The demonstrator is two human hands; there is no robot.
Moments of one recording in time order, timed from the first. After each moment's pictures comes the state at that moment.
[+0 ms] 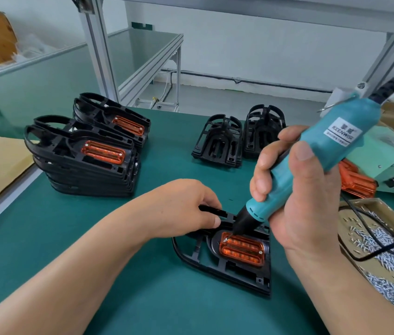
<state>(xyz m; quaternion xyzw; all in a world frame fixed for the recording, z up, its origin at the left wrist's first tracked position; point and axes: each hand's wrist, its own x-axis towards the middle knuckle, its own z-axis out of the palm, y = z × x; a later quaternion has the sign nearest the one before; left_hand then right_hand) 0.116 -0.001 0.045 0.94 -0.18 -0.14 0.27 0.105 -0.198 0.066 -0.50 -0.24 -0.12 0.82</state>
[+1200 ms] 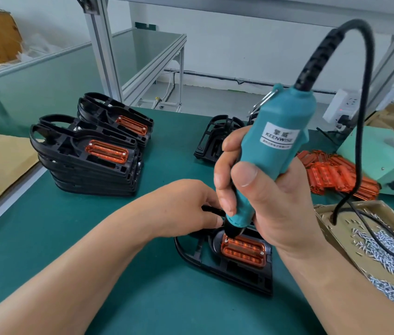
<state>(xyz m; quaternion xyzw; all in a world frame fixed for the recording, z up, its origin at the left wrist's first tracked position) 0.106 -0.007 0.058 0.93 -0.18 -0.13 0.28 0.105 -0.175 0.072 -0.55 -0.37 0.00 0.75</state>
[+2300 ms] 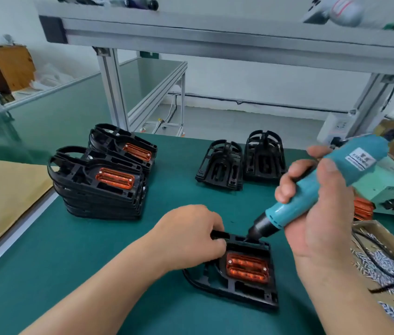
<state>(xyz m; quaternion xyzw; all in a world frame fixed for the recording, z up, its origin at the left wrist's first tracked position) 0.102 -0.018 0.048 0.97 -0.16 -0.06 0.20 0.123 -0.225 0.069 -0.46 -0.18 -0.18 0.85</state>
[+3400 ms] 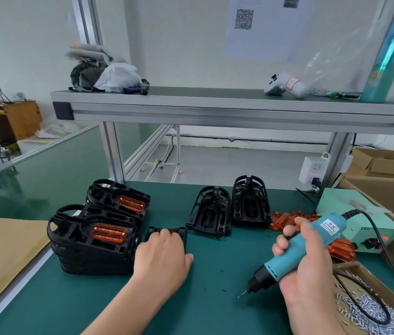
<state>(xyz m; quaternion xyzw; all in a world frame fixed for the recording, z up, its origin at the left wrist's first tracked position) 0.143 -0.009 0.033 1.00 0.04 0.06 -0.02 0.144 -0.254 0.048 -0.38 0.05 -0.19 0.90</state>
